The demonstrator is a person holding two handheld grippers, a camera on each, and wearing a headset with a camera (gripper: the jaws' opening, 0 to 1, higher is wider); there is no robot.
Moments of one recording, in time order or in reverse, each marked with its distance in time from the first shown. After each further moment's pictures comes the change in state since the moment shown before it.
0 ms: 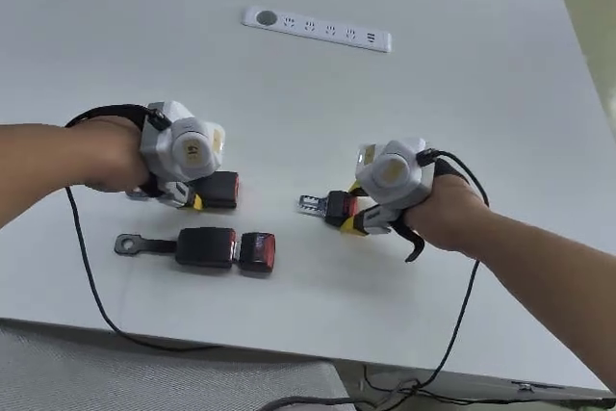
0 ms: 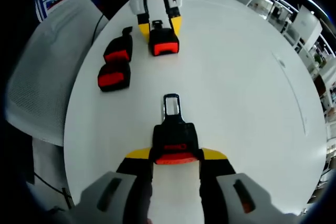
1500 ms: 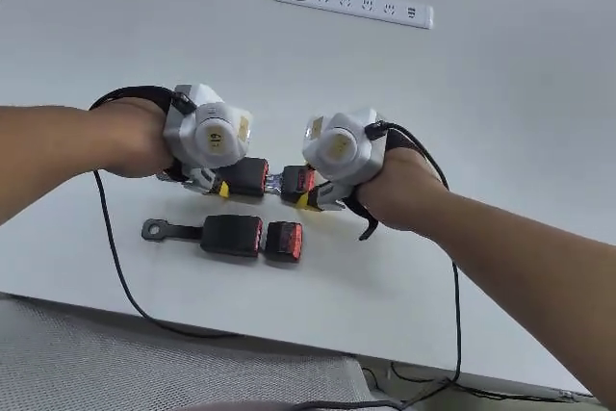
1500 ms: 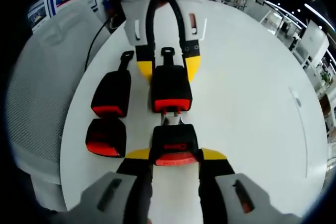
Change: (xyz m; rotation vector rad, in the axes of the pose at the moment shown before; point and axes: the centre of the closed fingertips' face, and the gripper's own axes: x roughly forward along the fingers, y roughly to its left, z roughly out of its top) left arm 0.003 -0.001 0.002 0.042 -0.014 -0.033; right arm 0.042 0.007 0.087 -0.082 -0.088 0.038
